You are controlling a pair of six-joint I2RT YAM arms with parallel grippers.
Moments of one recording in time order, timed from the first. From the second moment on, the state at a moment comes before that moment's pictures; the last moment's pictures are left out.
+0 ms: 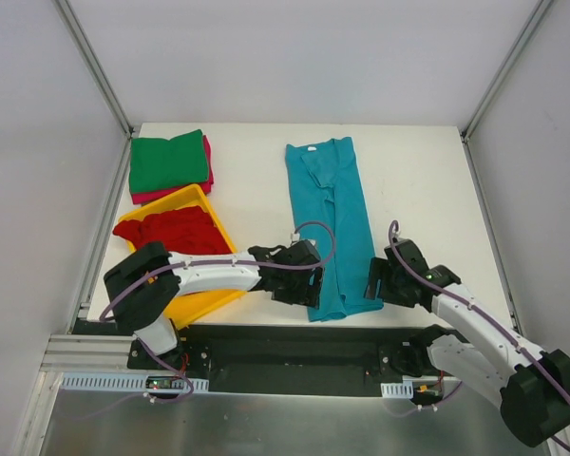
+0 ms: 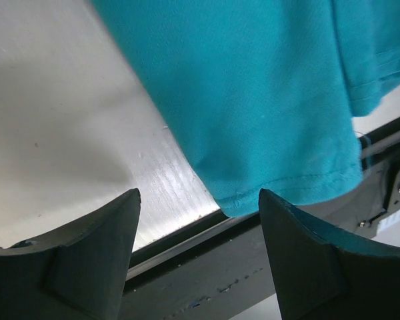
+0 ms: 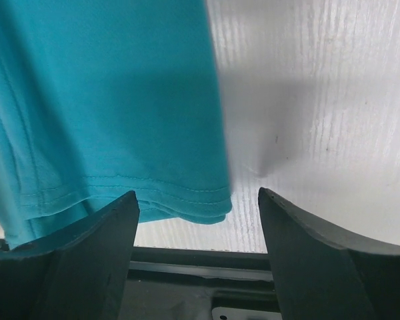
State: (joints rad) left arm -1.08 1.61 0.95 -0.40 0.05 -0.87; right arm 0.49 0.90 0.49 -0.73 0.06 0.60
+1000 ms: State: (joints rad) left arm -1.19 1.79 1.09 -0.49 0.00 -0.97; right arm 0.44 0.82 0.36 -0.62 -0.04 0.61
